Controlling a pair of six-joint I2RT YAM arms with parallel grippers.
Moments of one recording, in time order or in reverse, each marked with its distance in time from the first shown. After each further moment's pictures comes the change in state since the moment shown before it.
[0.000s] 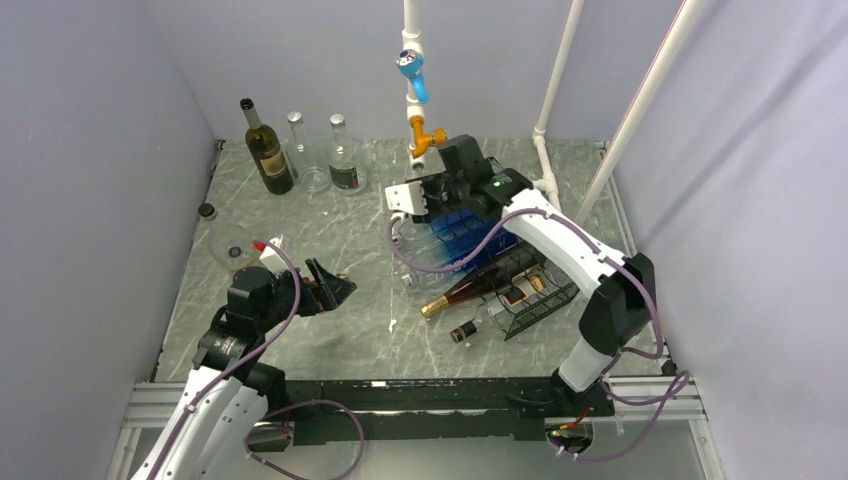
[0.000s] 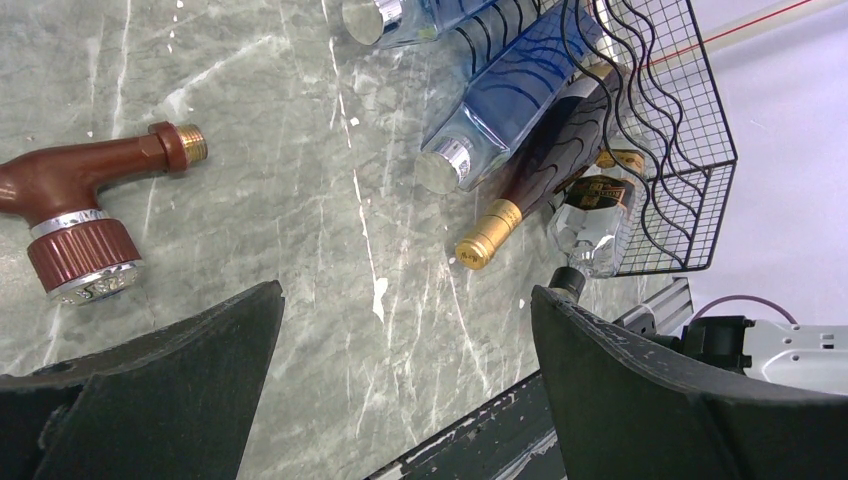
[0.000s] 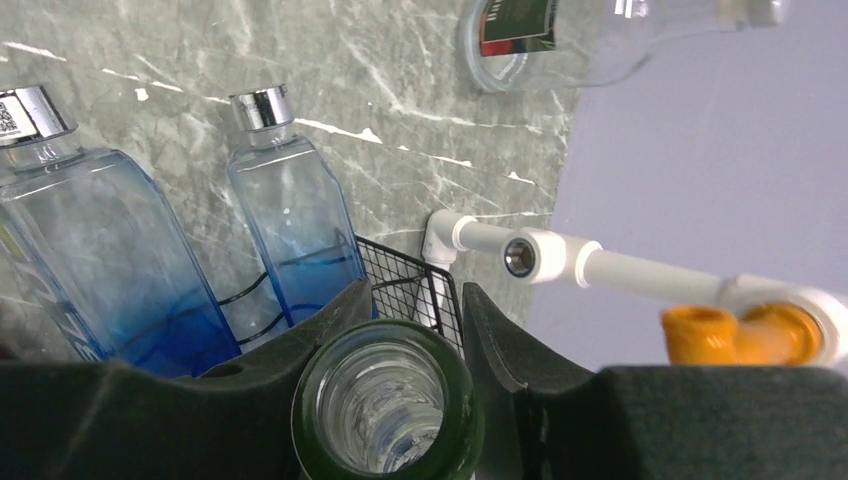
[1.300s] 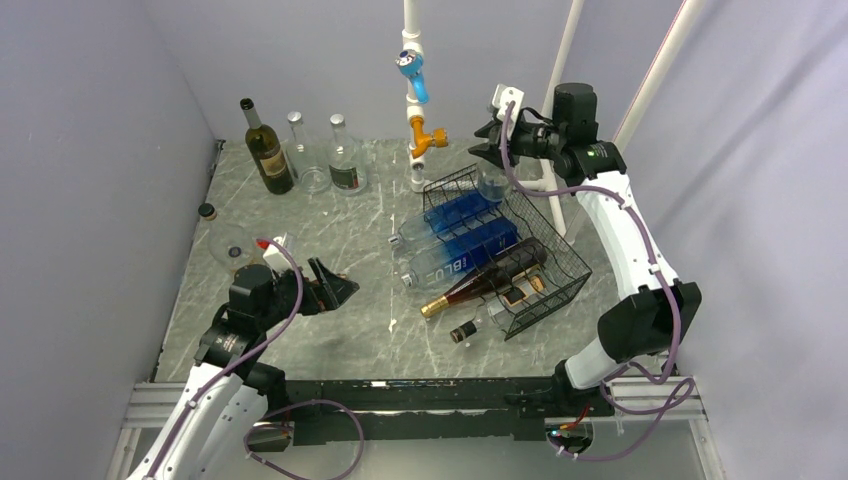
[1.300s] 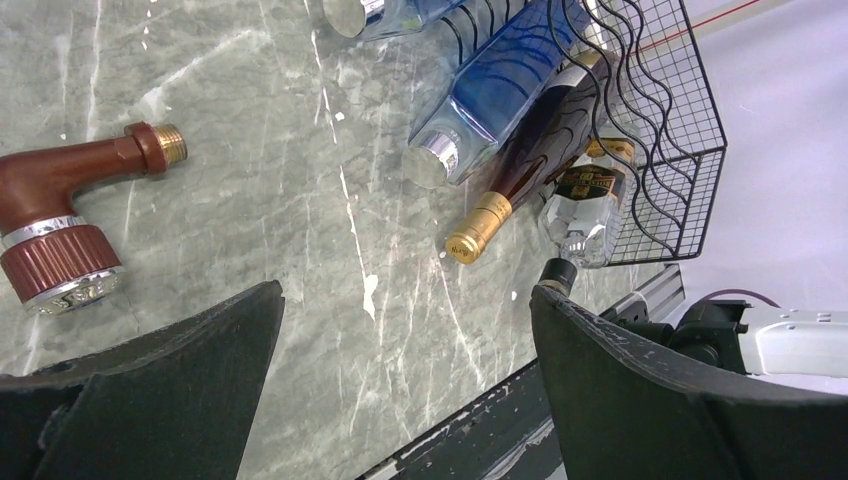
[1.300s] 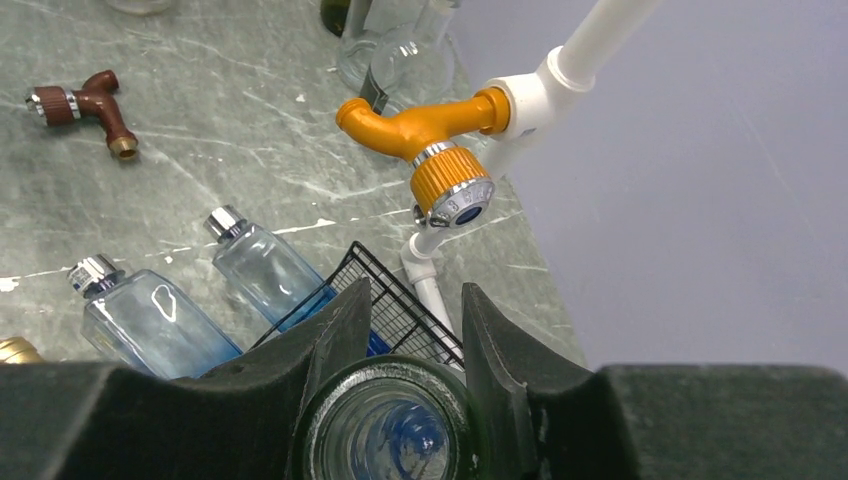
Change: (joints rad) left arm -0.002 0.026 0.000 0.021 0.034 0.003; right arm -0.465 -0.125 0.099 0.130 -0.567 0.554
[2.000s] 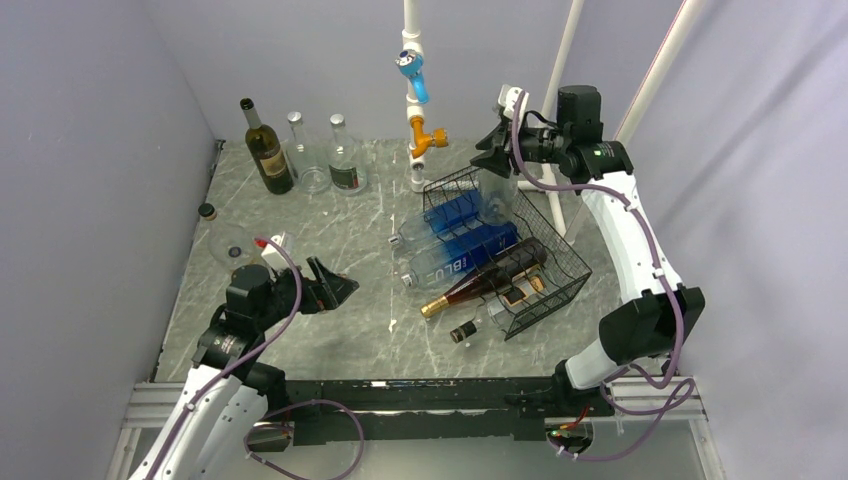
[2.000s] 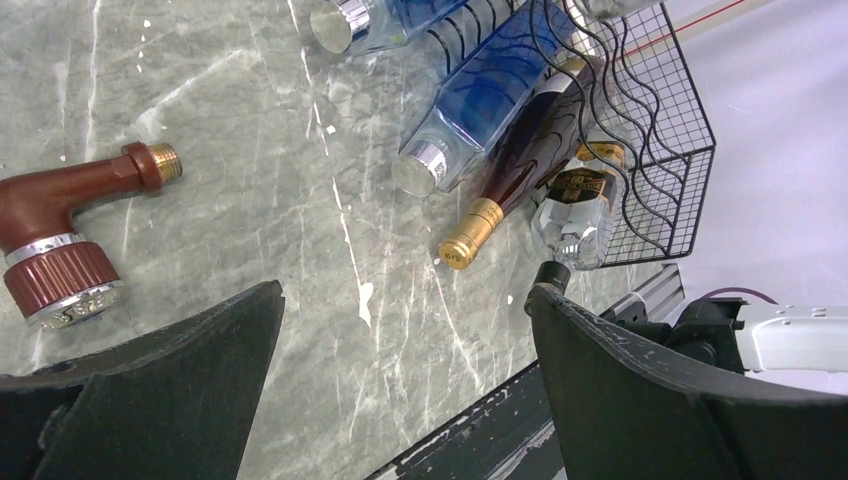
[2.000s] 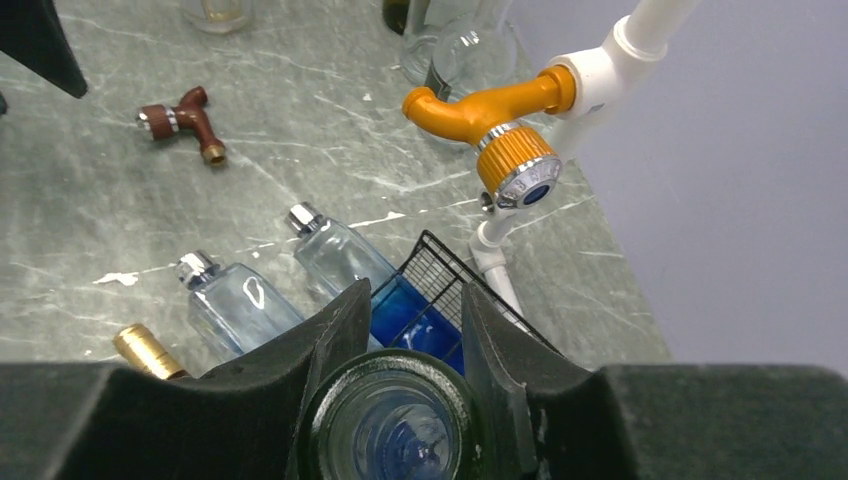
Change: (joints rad) left arm 0.000 -0.013 0.009 0.010 0.003 0.013; right arm -0.011 -0.014 0.019 -0.118 -0.062 0.062
